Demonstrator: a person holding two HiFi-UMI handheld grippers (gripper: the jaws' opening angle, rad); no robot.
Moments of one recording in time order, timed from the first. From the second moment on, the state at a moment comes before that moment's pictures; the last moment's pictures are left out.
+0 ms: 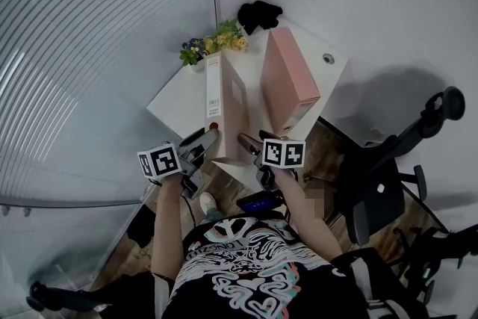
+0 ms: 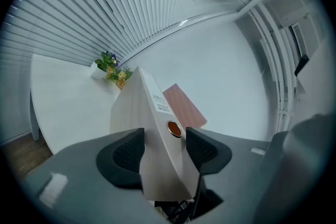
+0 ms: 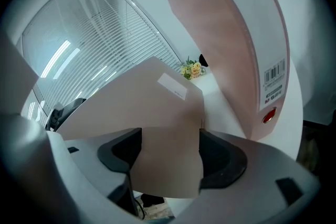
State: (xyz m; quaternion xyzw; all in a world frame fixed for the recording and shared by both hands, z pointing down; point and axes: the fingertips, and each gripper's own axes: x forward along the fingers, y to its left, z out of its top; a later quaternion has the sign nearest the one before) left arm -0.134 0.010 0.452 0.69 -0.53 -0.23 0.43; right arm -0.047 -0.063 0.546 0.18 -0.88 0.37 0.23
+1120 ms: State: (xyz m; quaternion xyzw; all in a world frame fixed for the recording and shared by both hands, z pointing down) left arm -0.085 -0.024 0.450 0.69 -0.53 -0.24 0.43; right arm -0.008 -0.061 0.463 0.09 -0.93 0.31 0.17
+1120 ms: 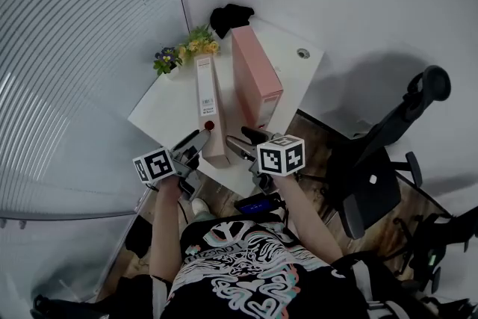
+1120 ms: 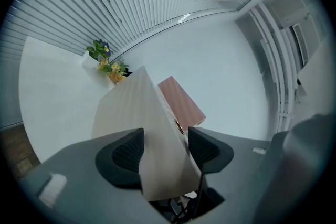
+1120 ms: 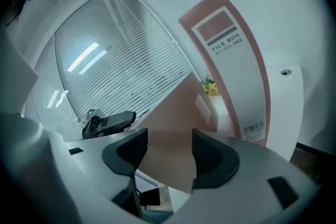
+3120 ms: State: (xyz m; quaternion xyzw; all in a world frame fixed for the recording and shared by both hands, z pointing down) left arm -0.127 -0.097 0.493 0.83 -0.22 -0.13 0.50; right arm -0.174 -0.189 0.469 0.27 -0.84 0.22 0.41
